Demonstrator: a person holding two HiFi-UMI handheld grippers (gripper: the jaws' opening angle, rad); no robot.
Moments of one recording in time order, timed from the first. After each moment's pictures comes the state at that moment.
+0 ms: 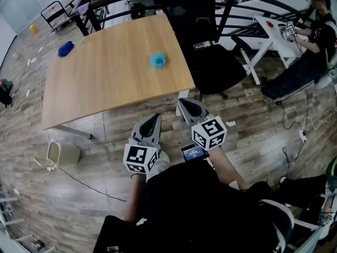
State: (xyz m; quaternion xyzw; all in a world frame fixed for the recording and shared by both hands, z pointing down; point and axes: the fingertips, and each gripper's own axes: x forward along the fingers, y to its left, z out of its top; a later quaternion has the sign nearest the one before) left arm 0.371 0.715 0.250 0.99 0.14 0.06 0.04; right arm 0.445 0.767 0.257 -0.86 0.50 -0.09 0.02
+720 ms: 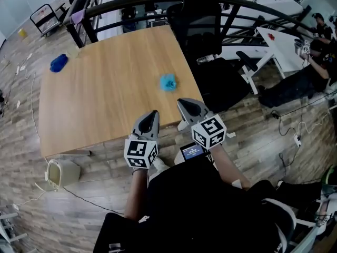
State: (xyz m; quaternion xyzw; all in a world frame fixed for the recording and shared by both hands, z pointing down) left arm 0.521 0.567 0.250 0.98 0.13 0.08 0.09; right arm 0.576 0.631 0.241 -0.86 0.49 -0.10 -0.02
